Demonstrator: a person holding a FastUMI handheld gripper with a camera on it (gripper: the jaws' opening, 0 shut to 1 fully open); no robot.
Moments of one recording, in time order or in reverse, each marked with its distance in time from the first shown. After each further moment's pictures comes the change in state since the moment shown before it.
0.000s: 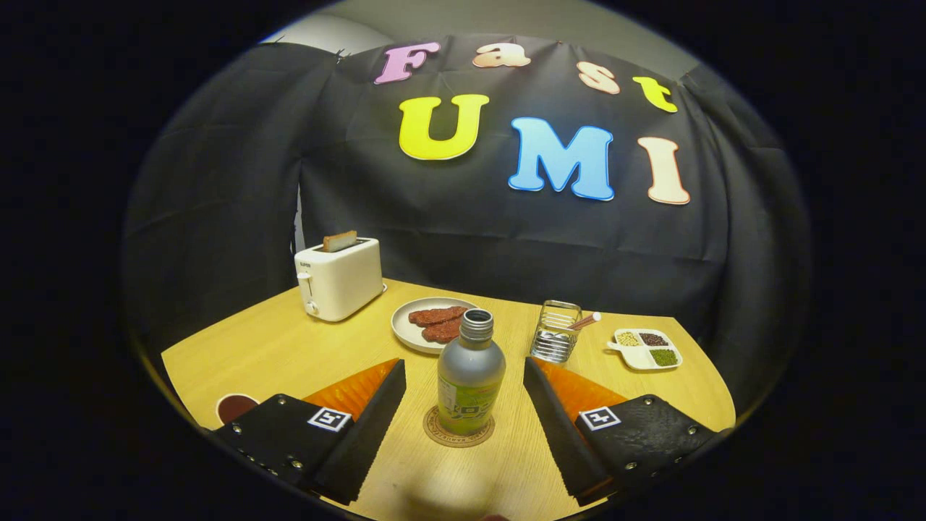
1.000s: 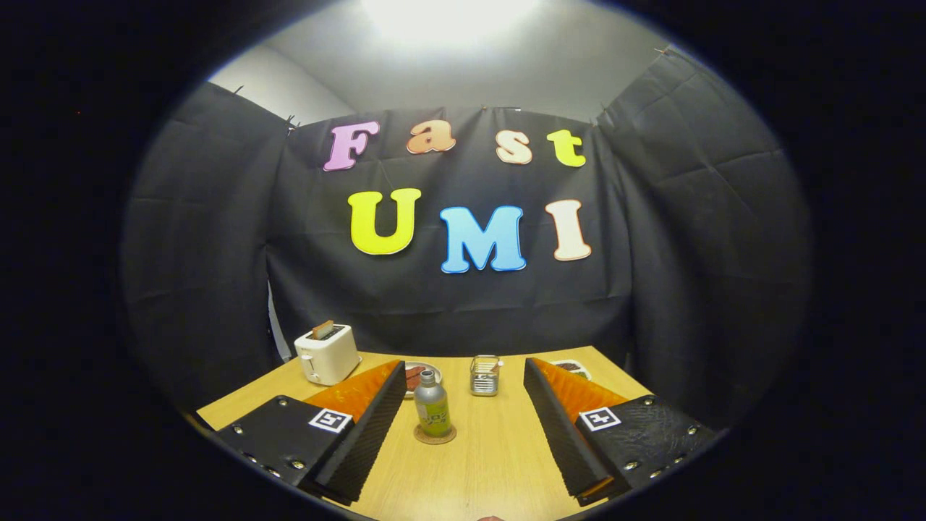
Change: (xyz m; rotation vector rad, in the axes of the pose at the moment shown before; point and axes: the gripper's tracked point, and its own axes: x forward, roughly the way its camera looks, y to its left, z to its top) arm -0.209 -0.050 0.091 0.089 -0.245 -0.241
